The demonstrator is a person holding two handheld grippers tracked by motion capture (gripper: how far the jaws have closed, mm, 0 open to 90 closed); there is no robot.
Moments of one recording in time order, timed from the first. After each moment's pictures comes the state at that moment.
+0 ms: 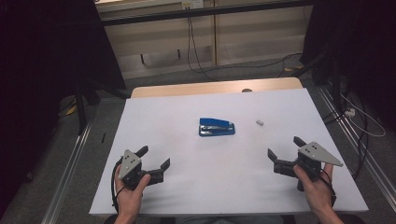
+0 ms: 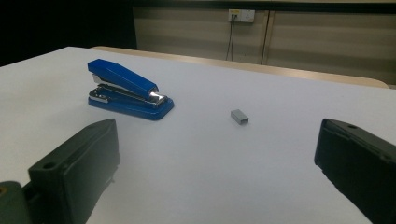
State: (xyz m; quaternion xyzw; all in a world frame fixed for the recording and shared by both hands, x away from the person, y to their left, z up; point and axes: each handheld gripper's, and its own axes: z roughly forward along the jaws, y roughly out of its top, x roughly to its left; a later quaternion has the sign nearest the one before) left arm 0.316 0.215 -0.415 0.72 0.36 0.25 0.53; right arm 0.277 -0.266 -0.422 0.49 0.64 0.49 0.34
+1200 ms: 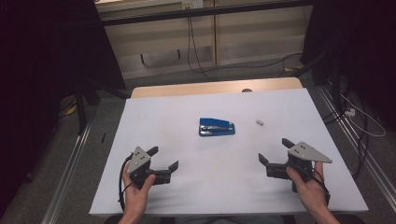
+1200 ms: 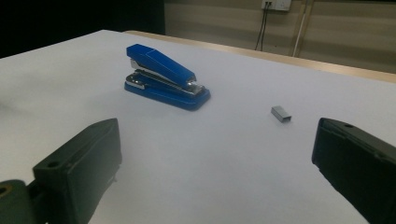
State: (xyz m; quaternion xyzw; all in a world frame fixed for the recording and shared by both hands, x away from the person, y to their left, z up) left arm 0.325 0.189 -0.416 0.77 0.33 0.20 0.51; right arm 0.282 -0.245 -0.421 0.45 0.68 0.50 0.30
